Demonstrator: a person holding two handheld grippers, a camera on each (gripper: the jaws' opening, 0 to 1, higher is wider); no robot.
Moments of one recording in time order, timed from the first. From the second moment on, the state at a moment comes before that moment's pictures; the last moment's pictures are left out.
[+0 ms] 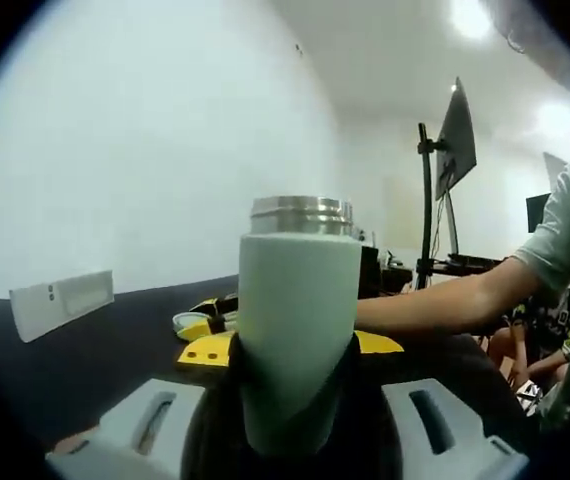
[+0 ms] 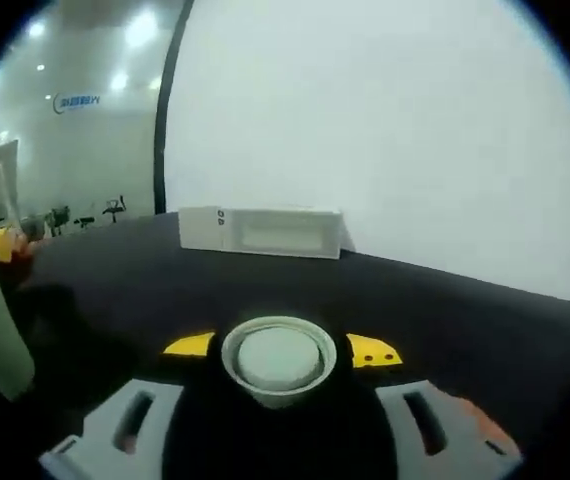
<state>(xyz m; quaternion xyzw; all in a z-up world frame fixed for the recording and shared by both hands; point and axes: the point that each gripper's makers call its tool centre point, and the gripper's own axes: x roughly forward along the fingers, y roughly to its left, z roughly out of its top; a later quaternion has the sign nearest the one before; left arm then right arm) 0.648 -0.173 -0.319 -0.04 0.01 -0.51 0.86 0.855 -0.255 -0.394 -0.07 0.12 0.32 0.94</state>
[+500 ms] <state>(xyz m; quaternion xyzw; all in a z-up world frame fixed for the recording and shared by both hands) 0.649 -0.174 -0.320 -0.04 0.02 -0.52 0.85 0.841 -0.252 -0.383 -0.07 0.11 0.33 0.94</state>
